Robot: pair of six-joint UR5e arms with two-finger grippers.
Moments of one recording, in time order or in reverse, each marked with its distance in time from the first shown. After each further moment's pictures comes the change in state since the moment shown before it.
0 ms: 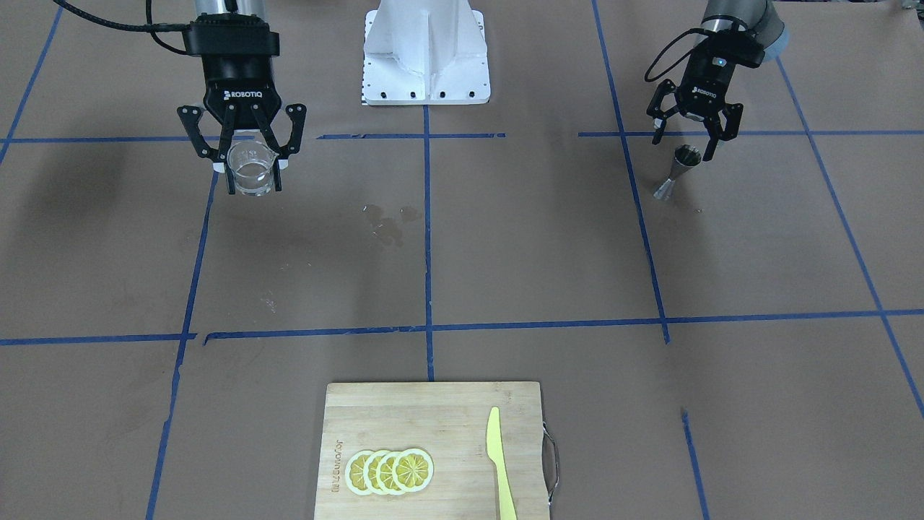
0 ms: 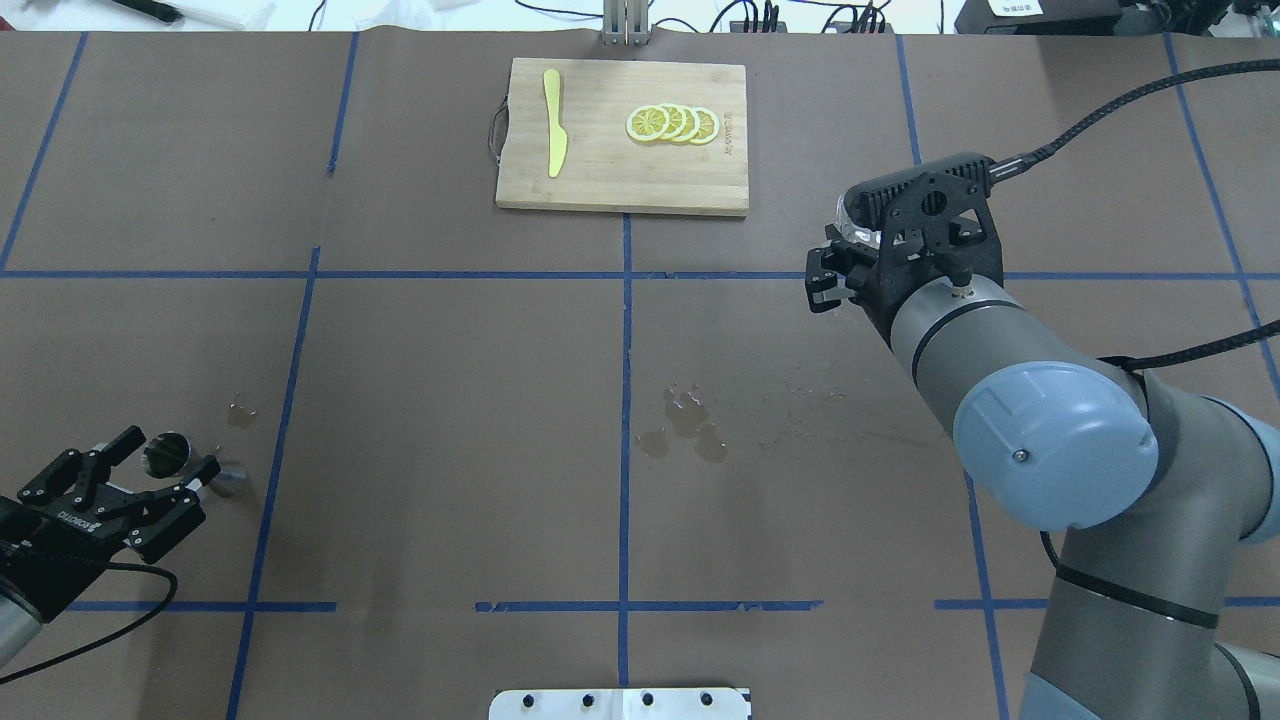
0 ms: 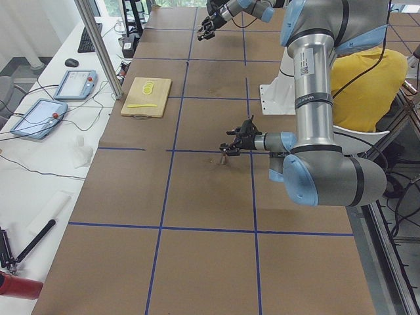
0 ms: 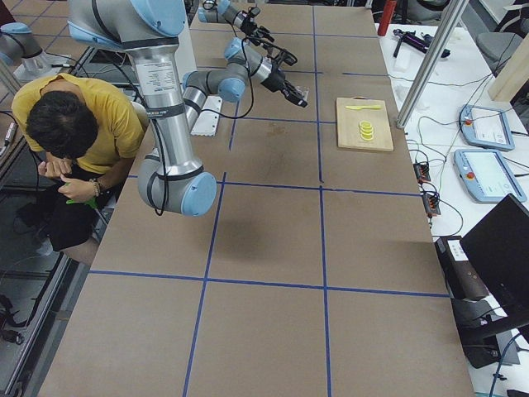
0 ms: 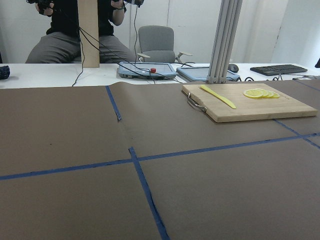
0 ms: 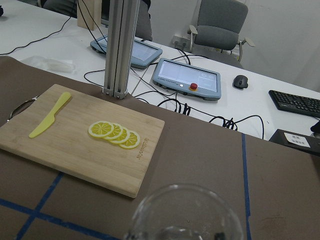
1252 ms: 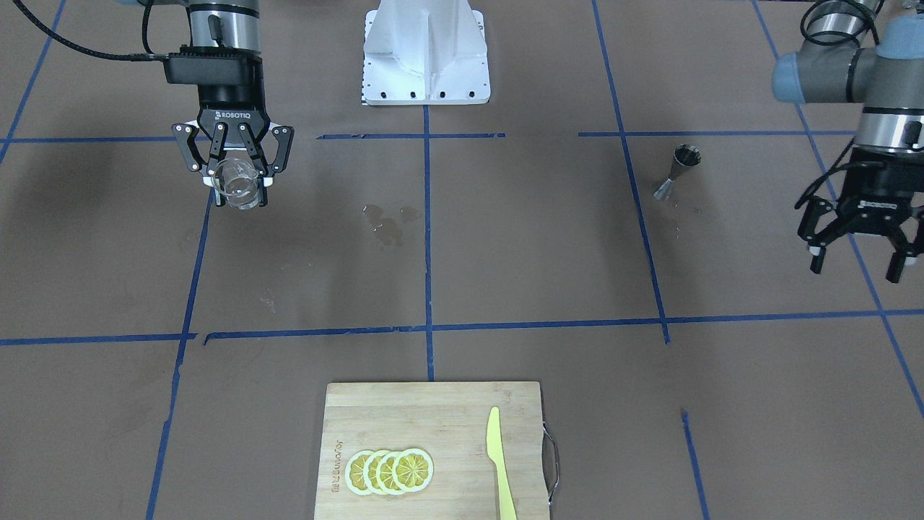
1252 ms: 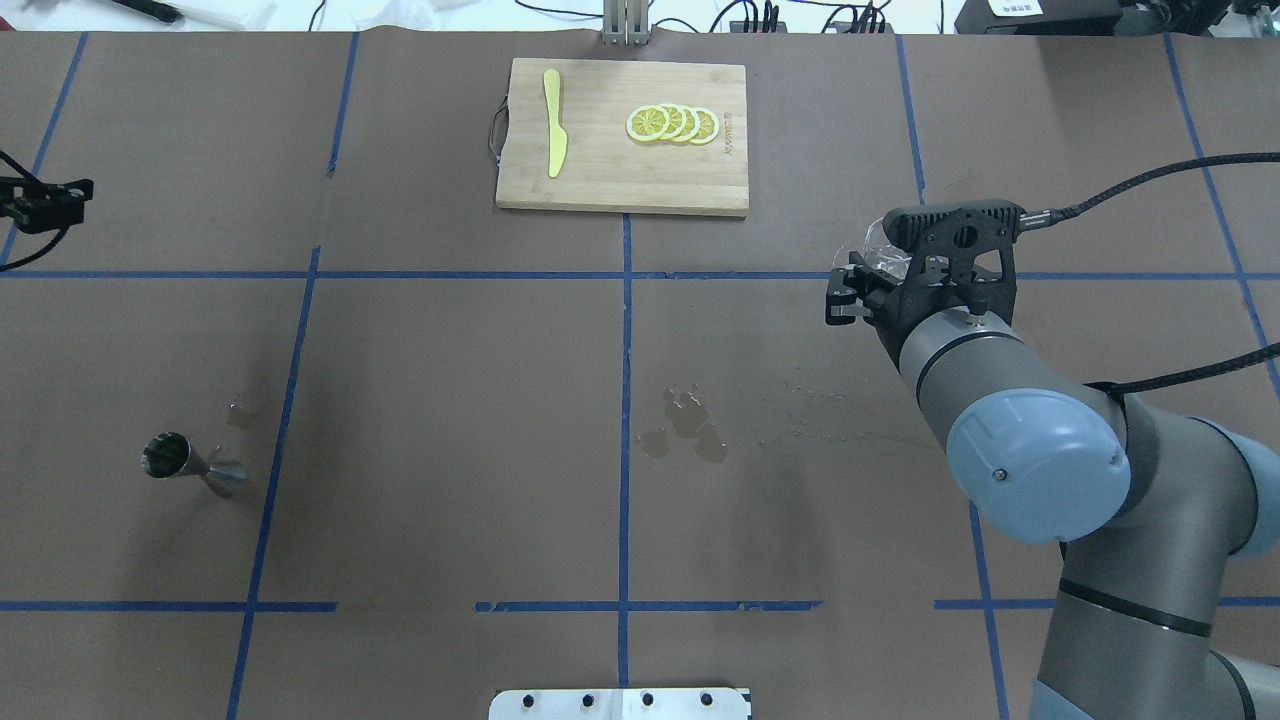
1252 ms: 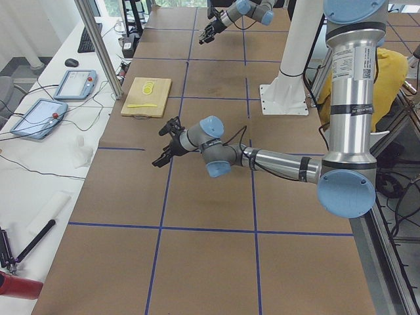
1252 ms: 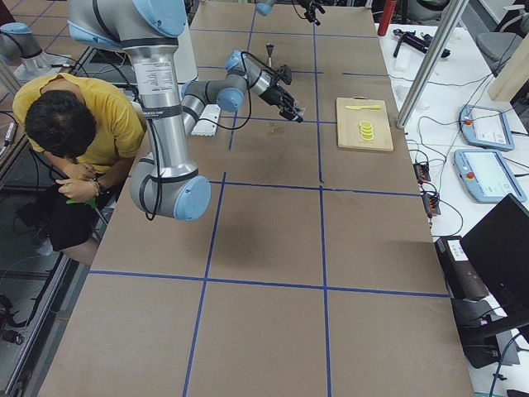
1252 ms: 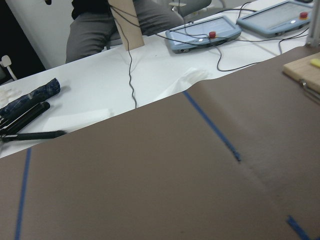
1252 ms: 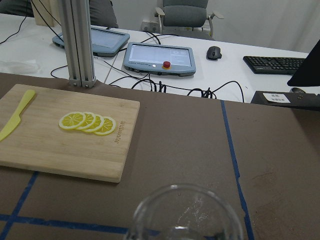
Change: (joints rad) left arm -1.051 -0.333 0.127 0.638 -1.076 0.366; right arm -0.034 -0.074 -0.039 0.007 -0.026 0.300
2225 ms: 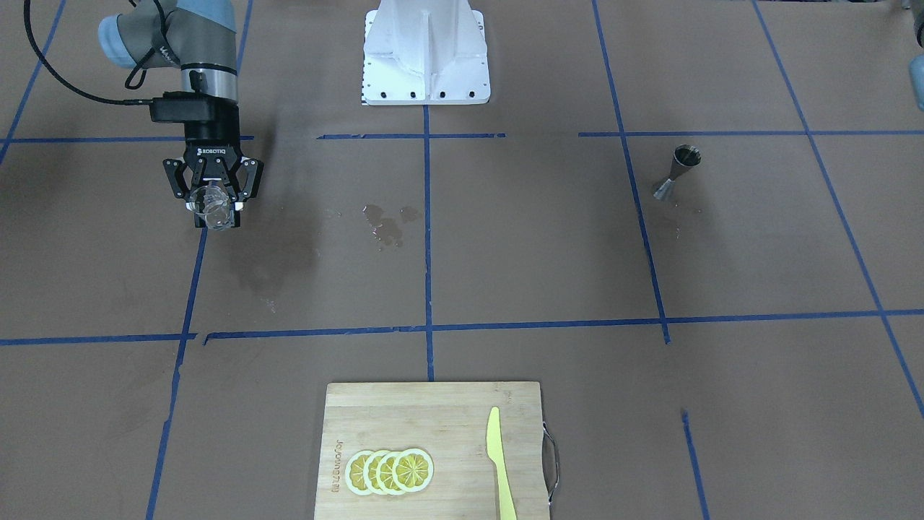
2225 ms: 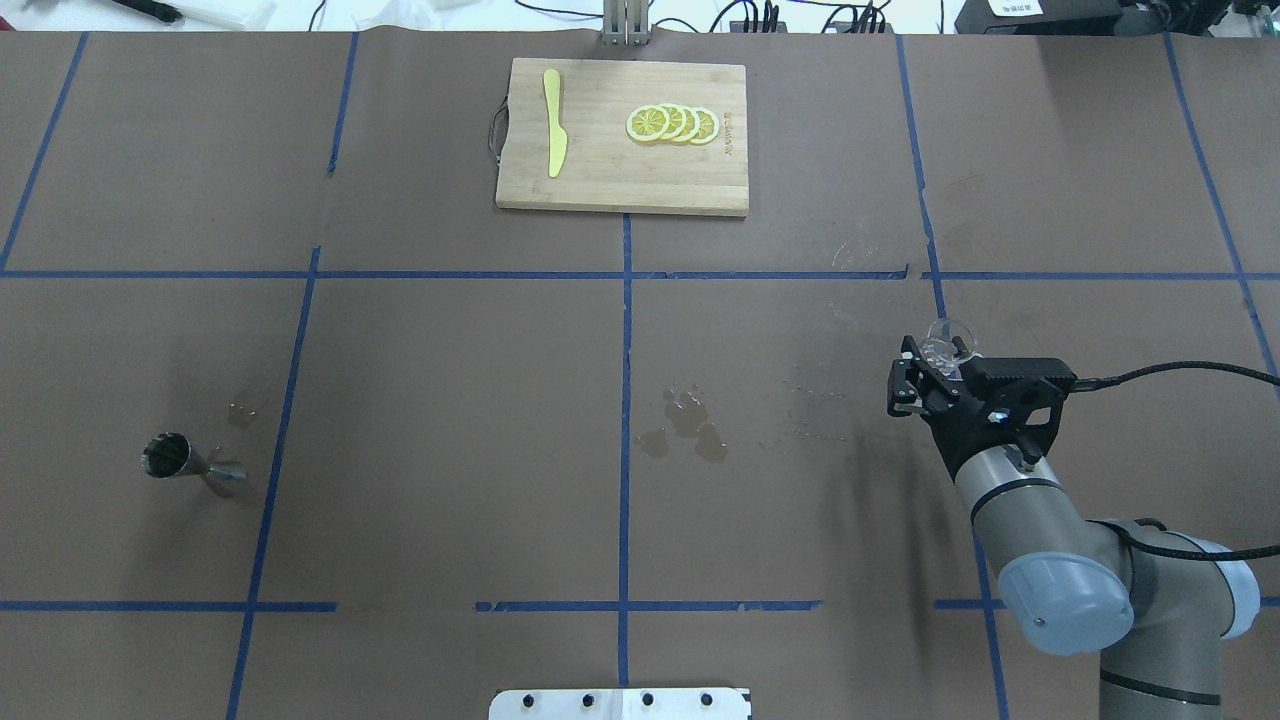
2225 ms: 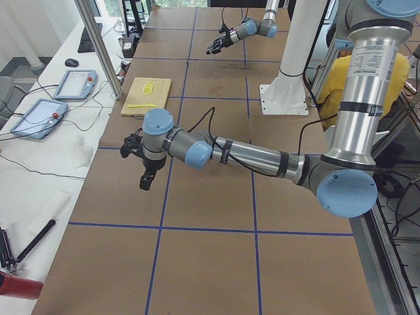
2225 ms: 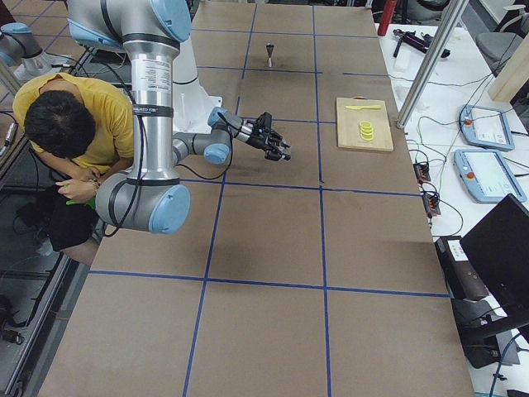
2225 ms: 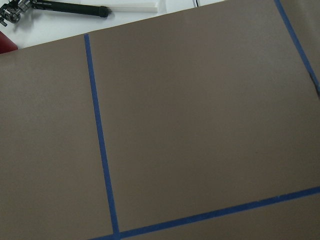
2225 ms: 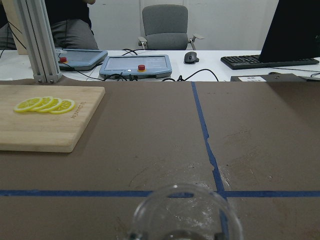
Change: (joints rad) left arm -0.361 -0.132 0.019 0.726 -0.583 0.382; right arm -0.164 -0.265 -0.280 0.571 -0.298 0.140
